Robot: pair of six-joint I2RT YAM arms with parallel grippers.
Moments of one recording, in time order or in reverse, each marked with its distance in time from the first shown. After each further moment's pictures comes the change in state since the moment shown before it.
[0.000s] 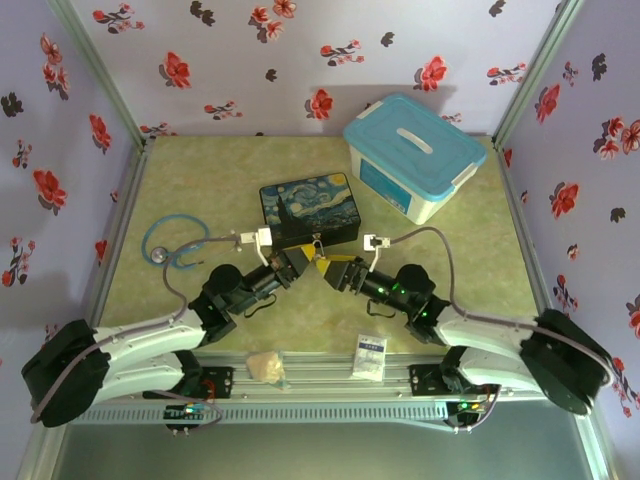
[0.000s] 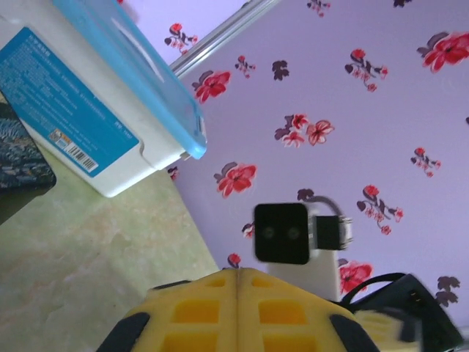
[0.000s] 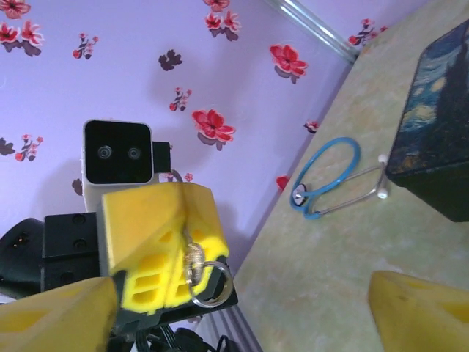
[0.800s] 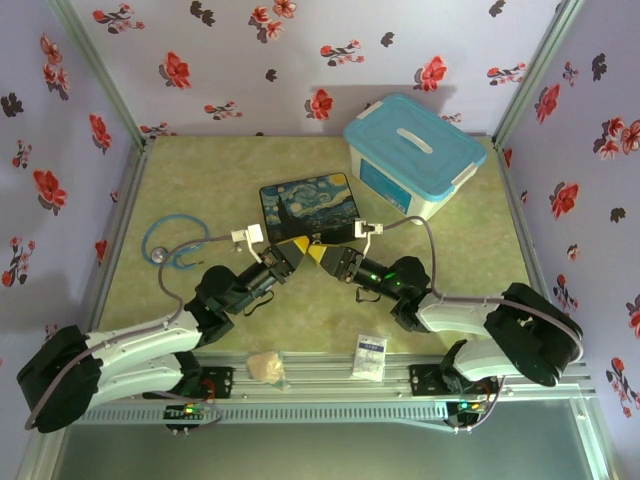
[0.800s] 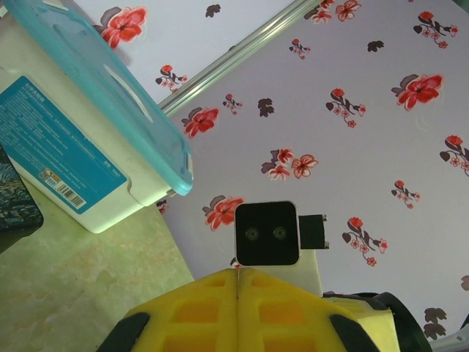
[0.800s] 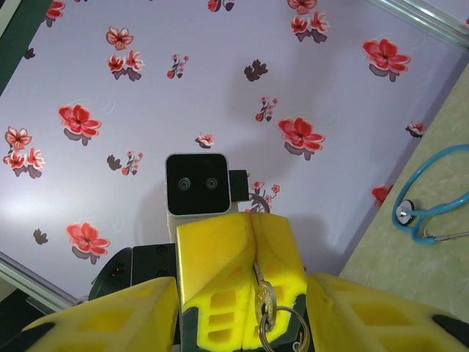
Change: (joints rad) left arm 0.000 -0.043 0.003 0.027 -0.060 -0.002; right arm -0.017 0.177 0.089 0.302 -0.127 0.165
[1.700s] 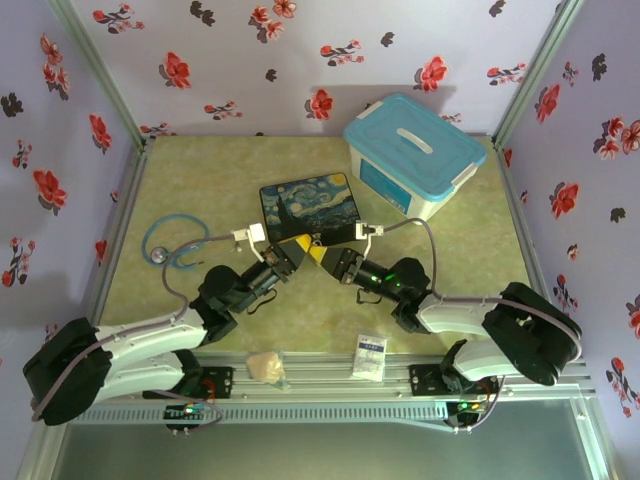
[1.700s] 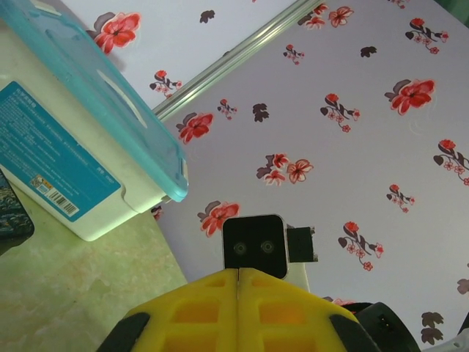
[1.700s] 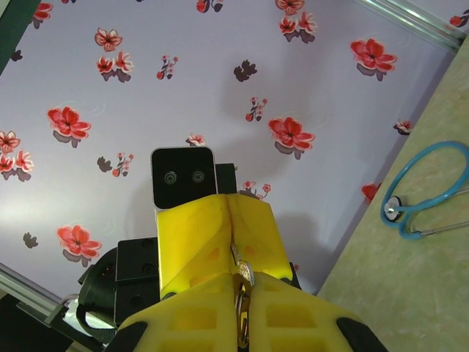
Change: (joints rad) left arm 0.003 0.059 -0.001 0.076 -0.004 -0.002; right arm -0.003 0.007 -0.021 0.003 0.011 -0.002
